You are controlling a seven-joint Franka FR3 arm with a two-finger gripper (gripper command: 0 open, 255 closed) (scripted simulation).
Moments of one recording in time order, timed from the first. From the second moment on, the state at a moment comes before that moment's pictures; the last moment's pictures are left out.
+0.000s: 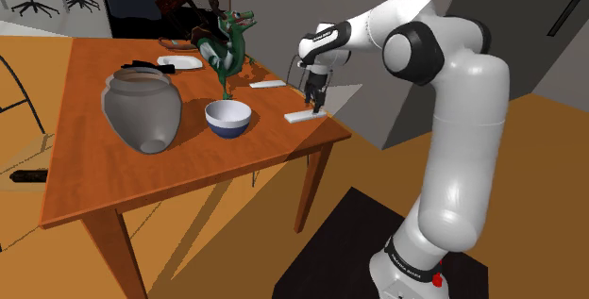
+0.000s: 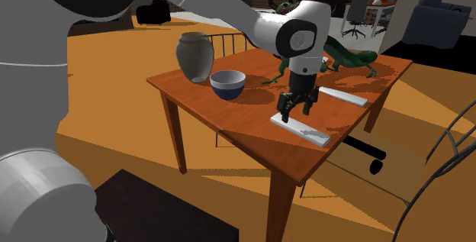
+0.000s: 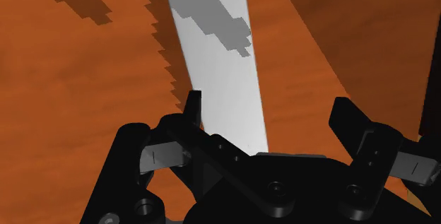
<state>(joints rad) -0.05 0.35 -0.52 -1.78 0.18 2.06 -1.62</state>
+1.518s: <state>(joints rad) -0.09 0.49 -0.47 -1.72 0.25 2.13 -1.71</state>
